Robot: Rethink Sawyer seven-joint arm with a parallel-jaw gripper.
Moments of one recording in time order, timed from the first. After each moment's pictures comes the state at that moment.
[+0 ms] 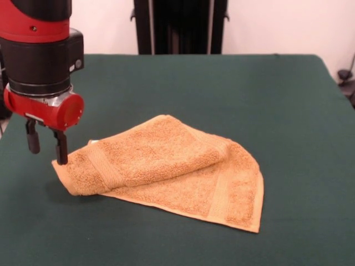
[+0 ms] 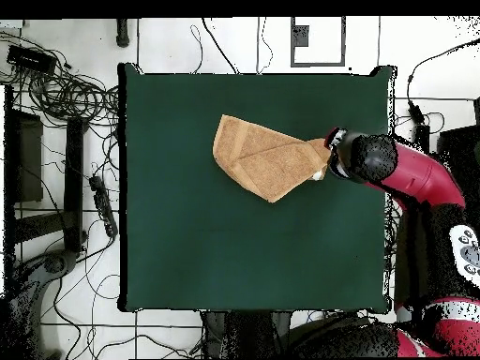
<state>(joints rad) -0.51 -0.42 0.09 1.24 -0.16 0.54 1.88</state>
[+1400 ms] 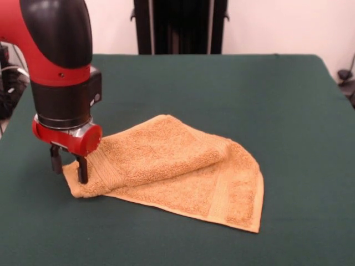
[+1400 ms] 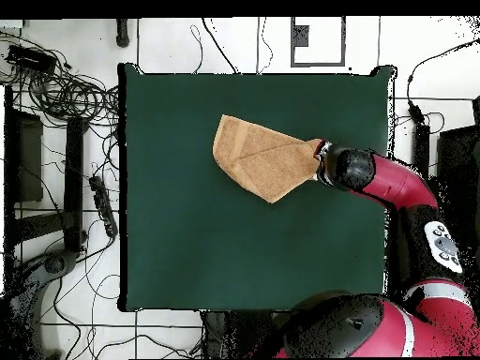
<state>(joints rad) -0.51 -0.30 0.07 1.24 -0.16 0.45 1.88</state>
